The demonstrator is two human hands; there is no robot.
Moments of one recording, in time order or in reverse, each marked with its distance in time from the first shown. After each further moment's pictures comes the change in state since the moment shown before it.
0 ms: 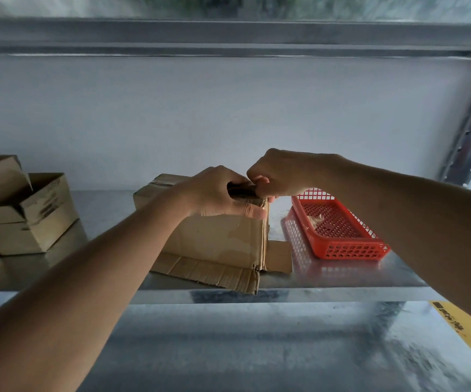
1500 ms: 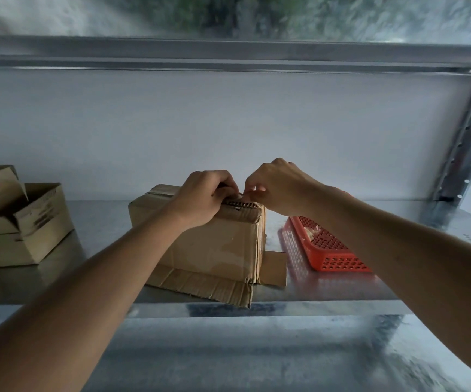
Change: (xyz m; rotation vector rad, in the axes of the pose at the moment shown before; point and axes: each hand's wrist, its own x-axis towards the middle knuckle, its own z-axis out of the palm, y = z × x) left_hand 0.006 -0.015 0.005 0.101 0.401 0.074; right_hand -0.014 -0.019 0.013 0.007 0.339 0.101
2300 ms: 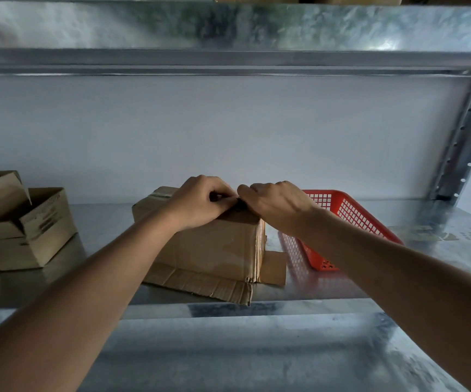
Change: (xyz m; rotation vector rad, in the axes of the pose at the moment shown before) left_hand -0.005 -0.005 -0.009 -0.116 -0.095 -0.037; right_hand -0.017 -0.008 0.031 -0.204 0.251 -0.231
